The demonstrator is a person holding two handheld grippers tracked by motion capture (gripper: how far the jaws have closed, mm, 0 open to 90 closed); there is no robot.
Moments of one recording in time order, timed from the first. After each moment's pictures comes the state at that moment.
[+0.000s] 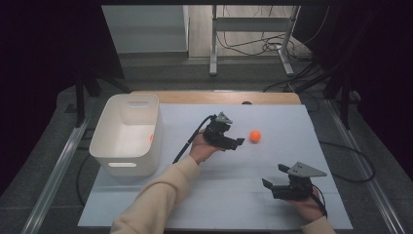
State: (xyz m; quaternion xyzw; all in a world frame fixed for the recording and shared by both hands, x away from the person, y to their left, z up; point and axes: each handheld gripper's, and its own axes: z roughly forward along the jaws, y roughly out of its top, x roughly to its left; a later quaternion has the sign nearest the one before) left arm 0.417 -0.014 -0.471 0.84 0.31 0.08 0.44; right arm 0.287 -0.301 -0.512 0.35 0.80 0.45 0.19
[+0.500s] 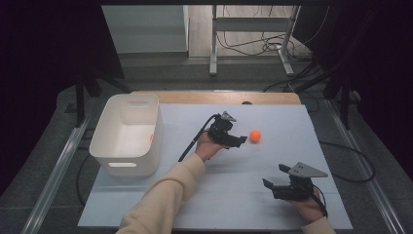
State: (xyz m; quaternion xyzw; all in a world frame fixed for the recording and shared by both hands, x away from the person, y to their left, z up) left arm 0.433 -0.028 -0.482 0.84 0.34 0.07 0.43; right arm 0.286 -0.303 -0.511 0.35 0.80 0.45 0.19
